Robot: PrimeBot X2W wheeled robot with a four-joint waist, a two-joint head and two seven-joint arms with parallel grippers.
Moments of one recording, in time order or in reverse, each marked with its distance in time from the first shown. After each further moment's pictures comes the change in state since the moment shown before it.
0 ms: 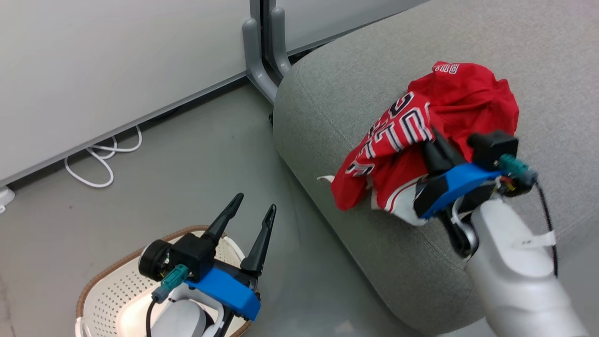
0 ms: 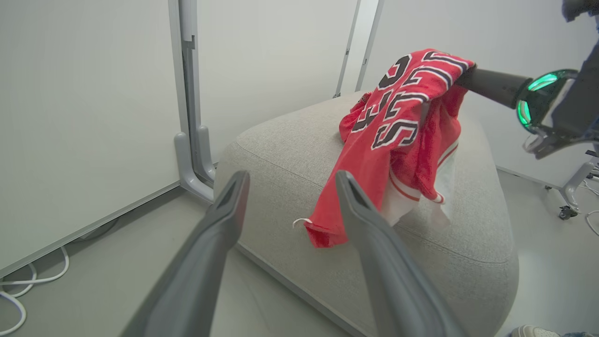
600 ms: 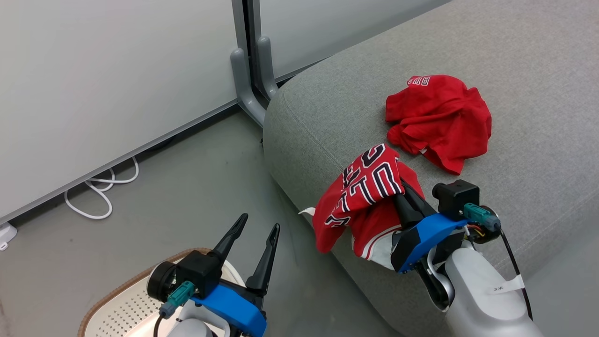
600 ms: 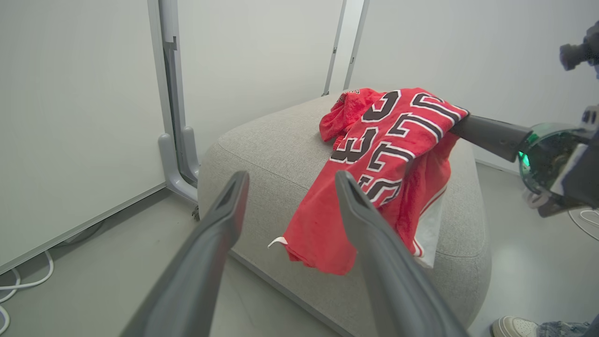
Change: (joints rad) left arm 0.052 -0.028 0.009 0.018 -0.009 0.000 0.000; right arm 0.113 0.012 0.123 0.010 0.039 0.000 -0.016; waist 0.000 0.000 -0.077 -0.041
